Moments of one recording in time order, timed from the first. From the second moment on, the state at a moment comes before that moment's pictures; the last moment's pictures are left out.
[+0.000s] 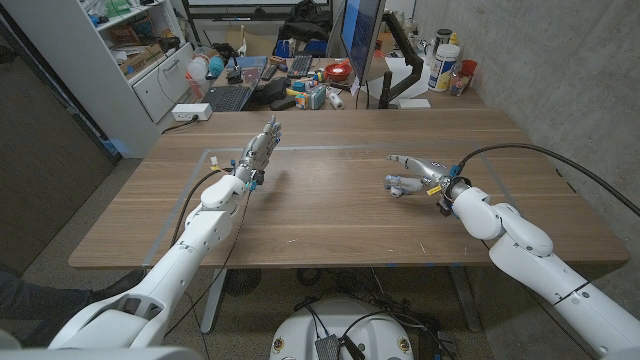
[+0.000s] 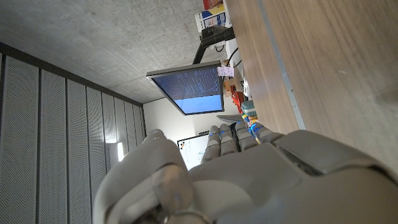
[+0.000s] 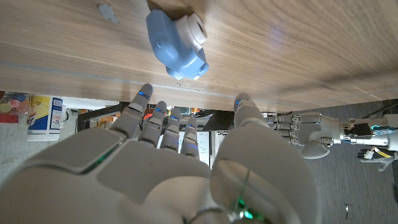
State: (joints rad) left arm 0.82 0.37 0.24 -1.27 -0.51 -0.19 -0.16; left_hand 0.48 0.14 0.01 0.11 0.23 0.06 0.07 0.20 0.18 0.03 0.00 0.20 0.19 -0.03 0.02 0.19 0.18 -0.11 0.00 0.20 0.18; right arm -1.18 -0.69 -0.24 -1.96 -0.63 -0.10 0.15; right_hand 0.57 -0.01 0.35 -0.16 0.21 0.16 -0.08 0.18 0.19 0.17 -0.01 0.20 0.19 0.21 0.06 0.18 0.18 0.29 0.09 0.20 0.18
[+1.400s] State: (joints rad) left arm 0.83 0.38 0.23 -1.29 -0.51 -0.18 -0.14; left_hand 0.48 0.14 0.01 0.11 0.23 0.07 0.07 0.20 0.18 0.03 0.00 0.20 0.19 -0.03 0.02 0.19 0.18 -0.11 0.00 0.20 0.18; right arm -1.14 -0.71 -0.28 -1.88 -0.64 -0.11 0.17; right_hand 0.59 -0.04 0.35 -0.16 0.23 0.12 -0.08 0.18 0.19 0.12 0.00 0.19 0.19 0.20 0.06 0.18 0.18 0.29 0.10 0.20 0.18
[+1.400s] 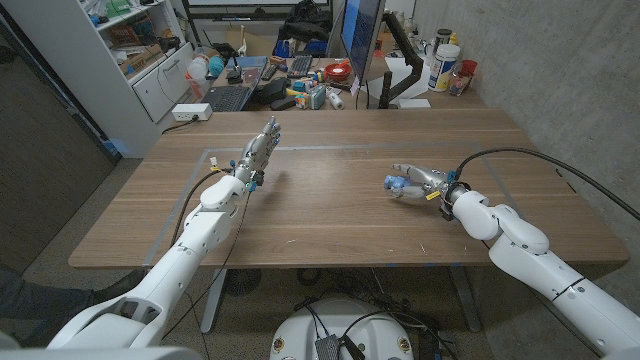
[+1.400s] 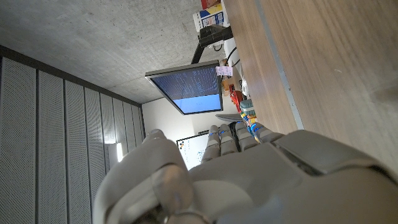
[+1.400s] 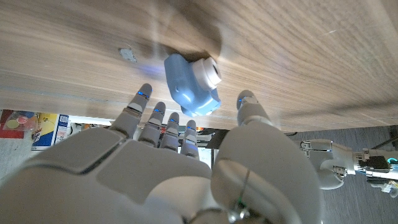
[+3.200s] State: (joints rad) left arm 0.83 0.38 0.24 -1.30 -0.51 -0.15 -0.13; left_hand 0.48 0.14 0.02 0.11 0.23 0.07 0.08 0.20 0.18 0.03 0.00 0.20 0.19 -0.03 0.02 0.19 0.18 -0.11 0.01 0.20 0.18; right arm -1.10 -0.67 -0.32 -1.74 -0.62 -0.05 0.05; right_hand 0.69 -0.05 0.38 -0.16 0.27 0.26 -0.14 0.23 0.19 0.24 -0.04 0.25 0.20 0.35 -0.04 0.21 0.19 0.54 0.09 0.27 0.19
